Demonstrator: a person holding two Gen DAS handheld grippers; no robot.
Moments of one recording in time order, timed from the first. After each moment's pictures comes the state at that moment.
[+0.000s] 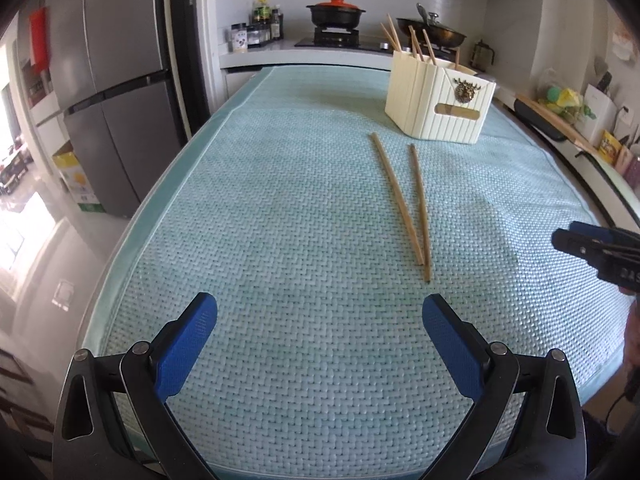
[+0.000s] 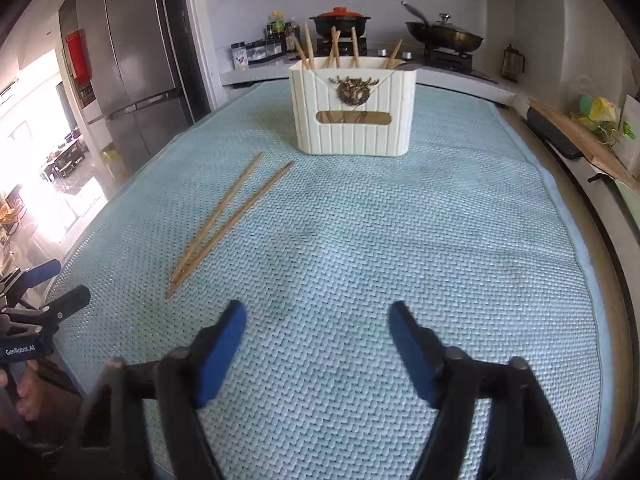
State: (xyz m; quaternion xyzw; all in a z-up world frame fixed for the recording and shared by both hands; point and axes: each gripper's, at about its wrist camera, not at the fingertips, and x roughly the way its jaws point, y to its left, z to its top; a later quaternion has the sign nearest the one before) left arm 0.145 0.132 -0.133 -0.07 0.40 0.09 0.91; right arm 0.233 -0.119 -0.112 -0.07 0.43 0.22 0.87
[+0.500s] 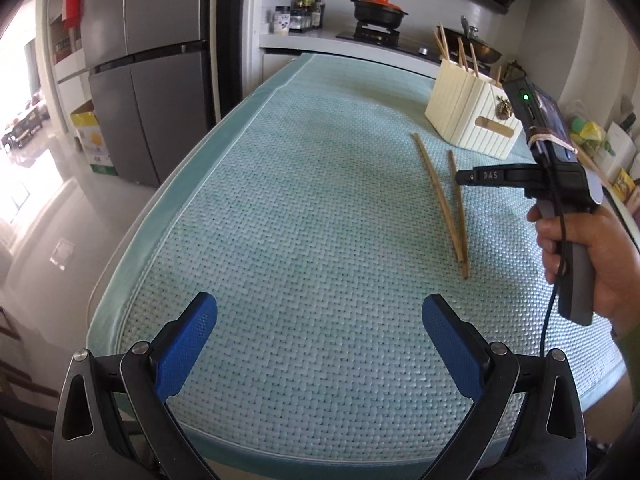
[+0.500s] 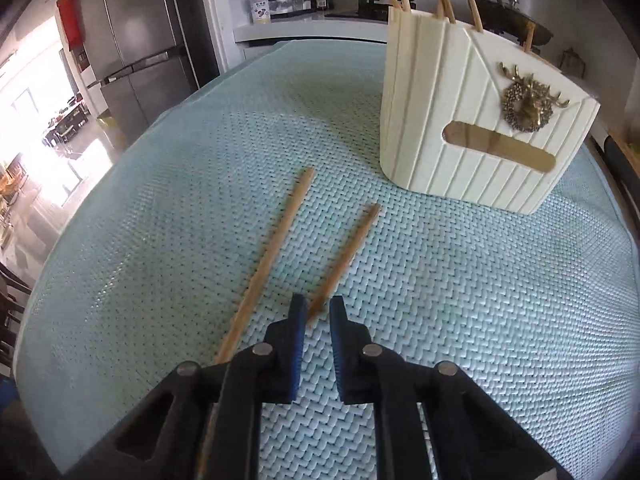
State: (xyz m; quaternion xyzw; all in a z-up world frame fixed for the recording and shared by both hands) left arm 0.125 0.168 -0.139 -0.12 0.40 0.13 0.90; right arm 0.352 0.021 -0.157 -0.13 0.47 0.22 0.85
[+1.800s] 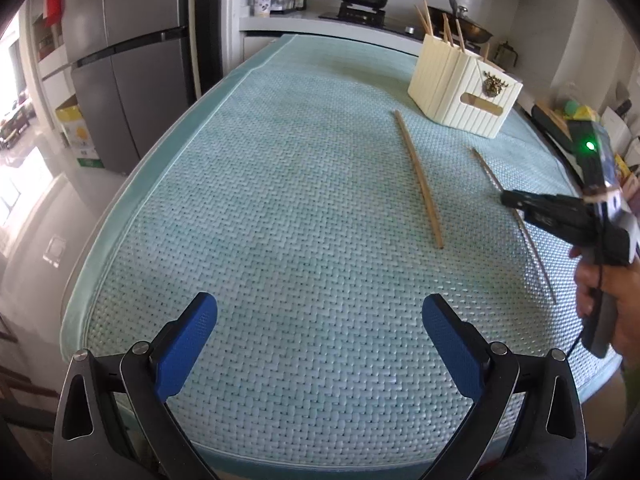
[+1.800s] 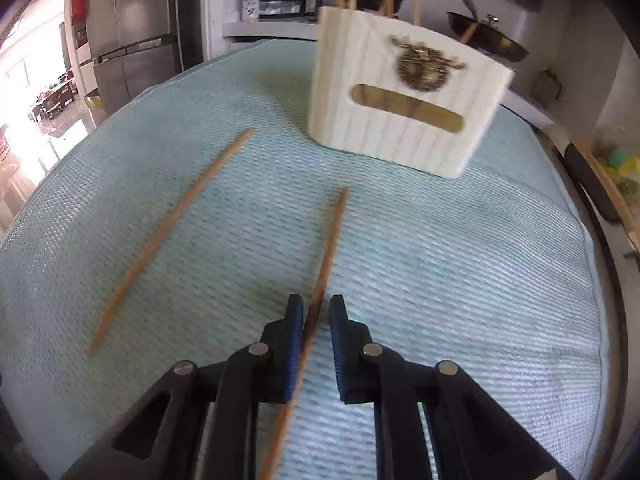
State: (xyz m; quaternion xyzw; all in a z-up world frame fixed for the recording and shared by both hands) left arm 0.146 0.151 -0.147 -0.12 0.43 0.09 0.89; right arm 0.313 -0.062 -0.155 -0.16 0.44 0.18 0.86
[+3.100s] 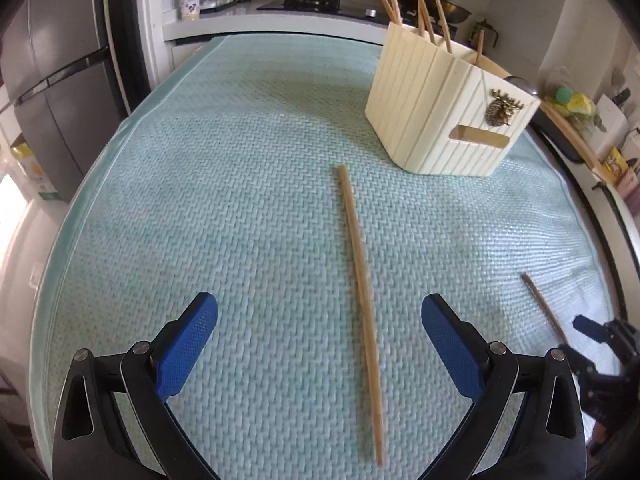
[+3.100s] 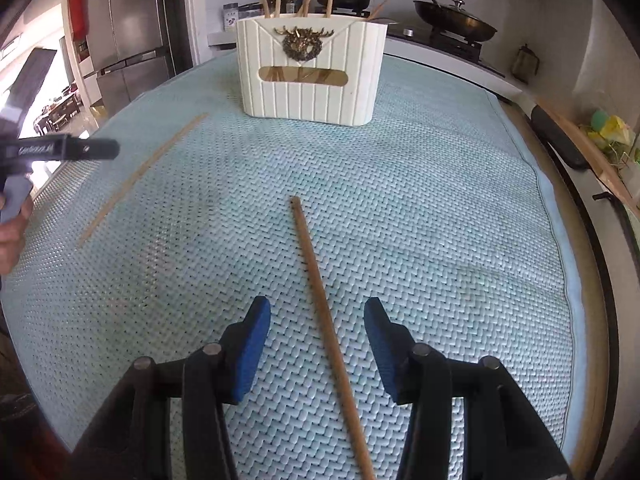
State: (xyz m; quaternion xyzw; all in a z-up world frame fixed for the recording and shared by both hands) left arm 0.335 0.128 -0.145 -0.09 0.46 0.04 0.88; right arm 0.287 -0.163 -0.149 -0.15 0.45 0.21 0.86
